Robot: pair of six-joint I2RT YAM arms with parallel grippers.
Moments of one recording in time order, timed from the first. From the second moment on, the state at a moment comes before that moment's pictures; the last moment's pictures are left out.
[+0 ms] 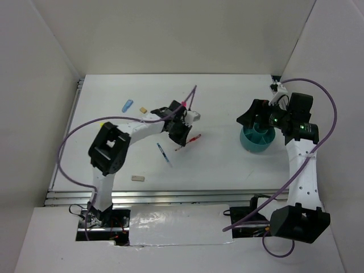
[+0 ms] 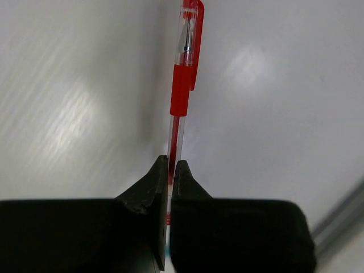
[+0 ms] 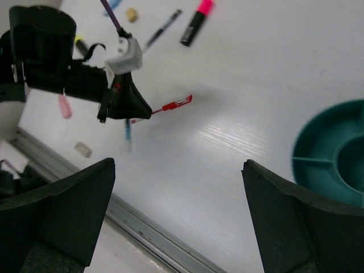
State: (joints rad) left arm -0.65 2.07 1.55 -0.54 0.29 0.05; right arm -0.24 1.09 1.18 -0.73 -0.72 0.02
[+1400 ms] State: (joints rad) left arm -0.53 1.52 1.34 -0.21 0.80 -0.22; right arm 0.12 1.42 1.44 -0.53 -1.07 0.28
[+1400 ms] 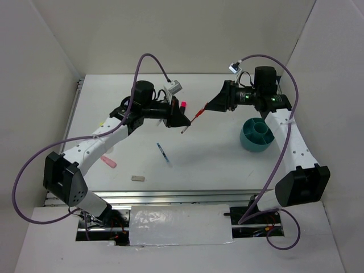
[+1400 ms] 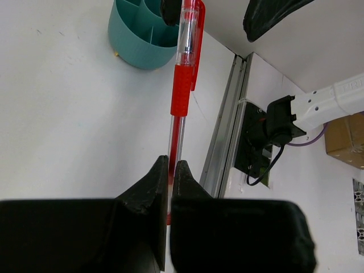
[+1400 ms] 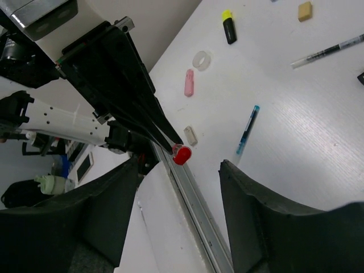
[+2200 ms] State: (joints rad) left arm -0.53 1.54 1.38 -0.28 0.67 -0.18; right arm 0.13 1.47 1.56 -0.65 -1.00 0.14
